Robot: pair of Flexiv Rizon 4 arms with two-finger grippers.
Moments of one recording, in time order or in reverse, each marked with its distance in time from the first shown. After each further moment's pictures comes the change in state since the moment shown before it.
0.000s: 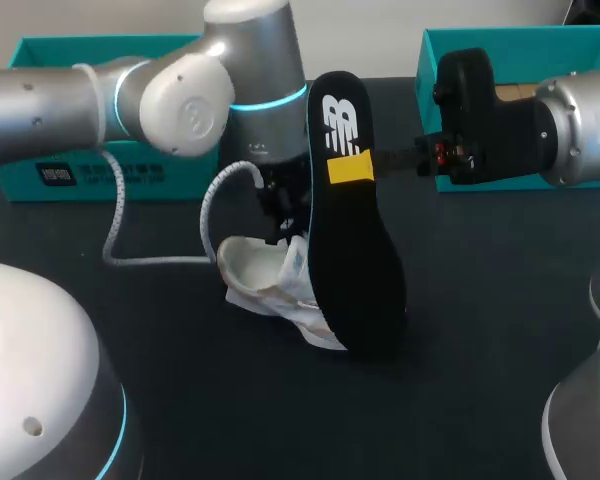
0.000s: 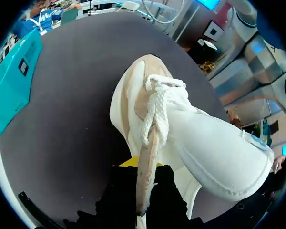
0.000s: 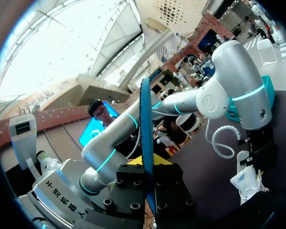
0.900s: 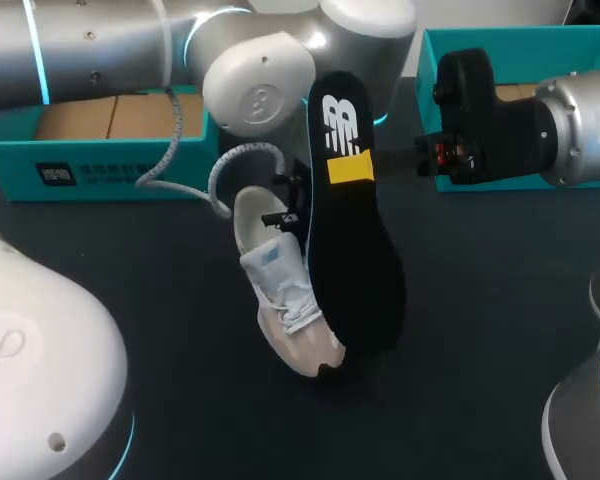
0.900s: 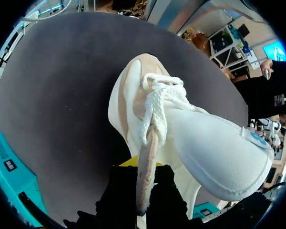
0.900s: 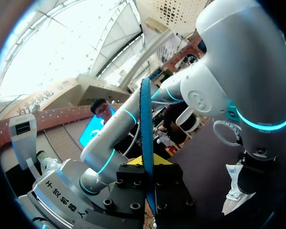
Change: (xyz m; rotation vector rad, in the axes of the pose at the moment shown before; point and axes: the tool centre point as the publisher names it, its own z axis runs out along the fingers) left arm 0.006 -0.003 -0.025 -0.433 0.103 0.675; right arm 0.000 0.000 0.000 0.000 0.000 0.000
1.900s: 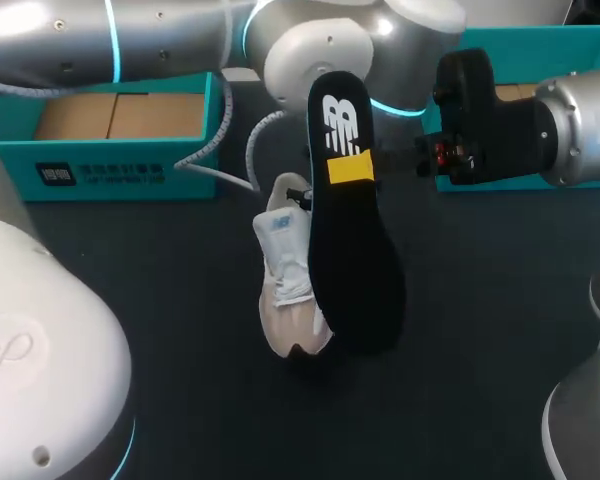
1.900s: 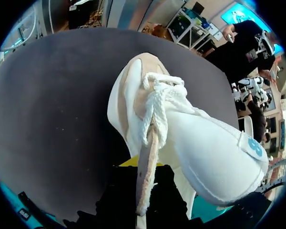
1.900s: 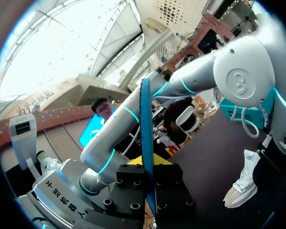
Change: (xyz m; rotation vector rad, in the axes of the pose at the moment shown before) left arm -0.034 0.015 0.011 0.064 0.150 0.376; right arm 0.000 0.000 0.000 0.000 0.000 0.000
